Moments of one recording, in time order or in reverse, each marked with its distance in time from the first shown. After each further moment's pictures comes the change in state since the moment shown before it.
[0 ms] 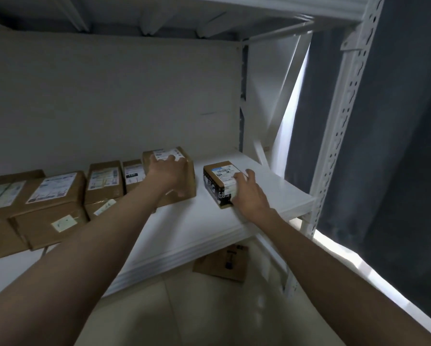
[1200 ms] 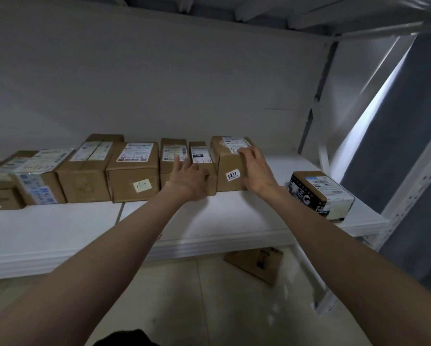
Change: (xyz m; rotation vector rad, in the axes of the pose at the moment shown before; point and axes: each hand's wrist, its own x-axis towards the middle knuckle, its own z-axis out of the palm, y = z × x) left_hand -0.062 -0.095 0.077 -0.110 0.053 -0.058; right_hand 0.030 -0.133 0.036 0.044 -0.061 -0.370
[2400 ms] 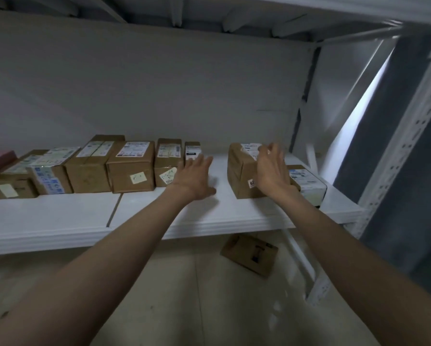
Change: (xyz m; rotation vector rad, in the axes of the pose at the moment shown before) left_hand -0.047 0.052 -0.021 -0.177 0.146 -0.032; right_hand -0.065 0.015 -0.060 -0.227 0.153 0.143
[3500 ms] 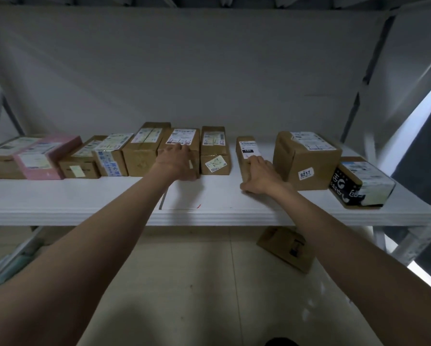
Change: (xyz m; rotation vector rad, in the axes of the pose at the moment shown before) left_hand -0.038 -0.130 -0.029 0.097 -0.103 -0.321; right_hand -0.010 -0.097 0.064 0.130 -0.442 -0.178
